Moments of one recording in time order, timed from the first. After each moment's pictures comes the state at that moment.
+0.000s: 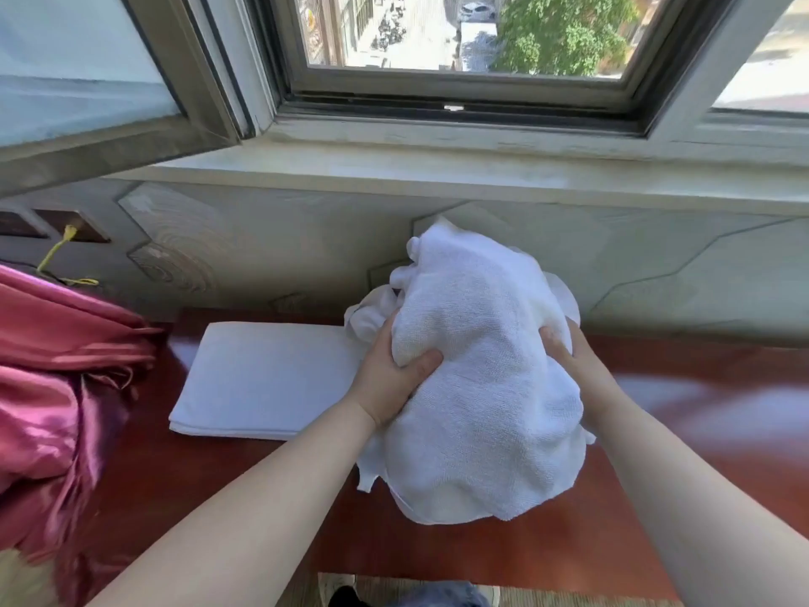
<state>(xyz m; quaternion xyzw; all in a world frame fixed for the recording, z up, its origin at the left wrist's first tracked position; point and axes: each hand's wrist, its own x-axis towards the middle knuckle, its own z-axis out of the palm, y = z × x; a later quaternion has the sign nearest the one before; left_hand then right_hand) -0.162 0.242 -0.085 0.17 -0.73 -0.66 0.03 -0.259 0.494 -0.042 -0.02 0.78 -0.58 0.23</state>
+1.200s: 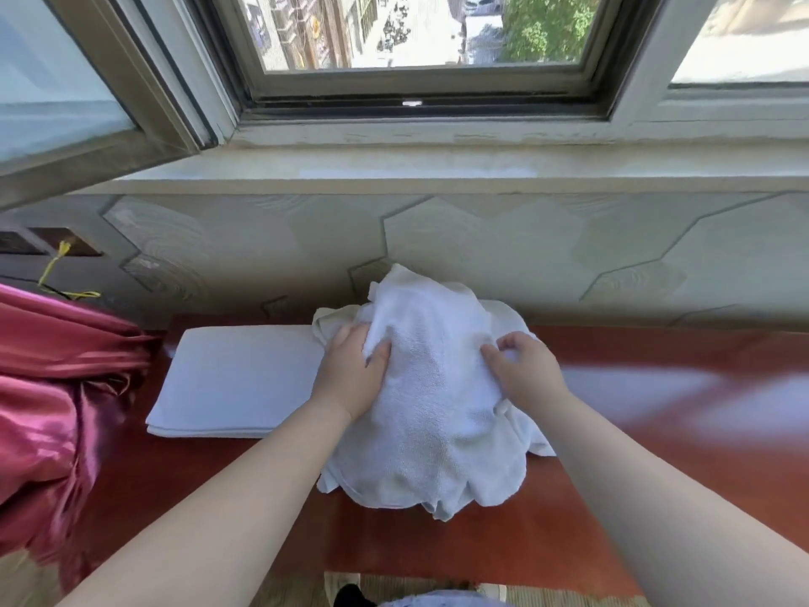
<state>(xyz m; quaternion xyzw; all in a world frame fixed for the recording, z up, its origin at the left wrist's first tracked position) -0.172 0.245 -0.101 0.24 -0.89 -0.39 0.01 -0.282 0.495 -0.111 0.01 0.90 -0.39 0.19</state>
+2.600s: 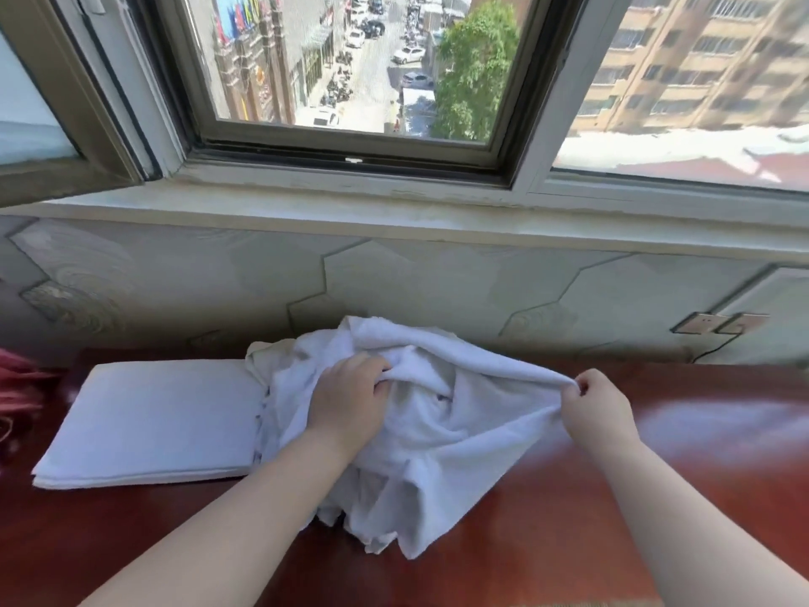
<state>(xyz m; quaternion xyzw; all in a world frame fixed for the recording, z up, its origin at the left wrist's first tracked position) -0.185 0.328 -0.068 0.09 -0.95 -0.29 0.09 -0.288 0.665 -0.050 0.12 0.96 -0.26 0.02</state>
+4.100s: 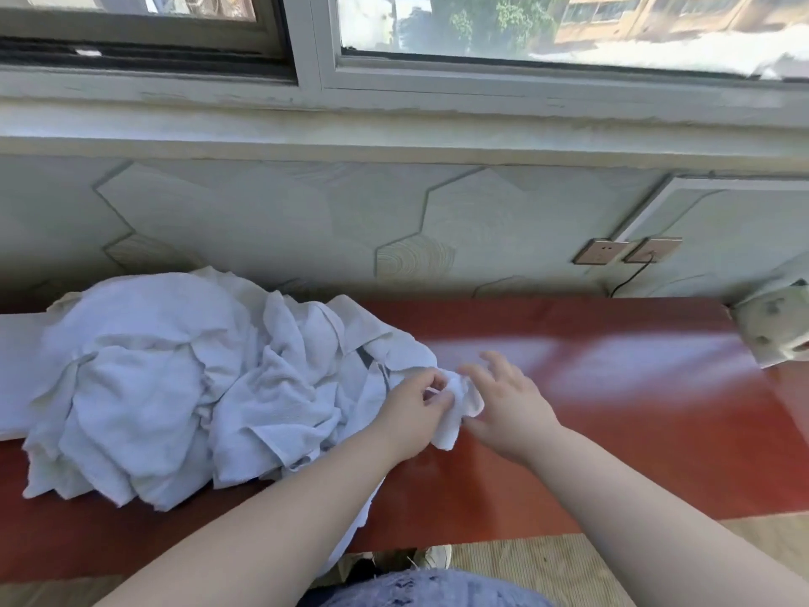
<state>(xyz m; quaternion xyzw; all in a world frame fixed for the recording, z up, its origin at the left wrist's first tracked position) -0.277 0.724 -0.142 0.14 -0.78 -0.59 -0.15 -0.328 0.905 -0.120 -0.21 0.96 -0.08 0.18</state>
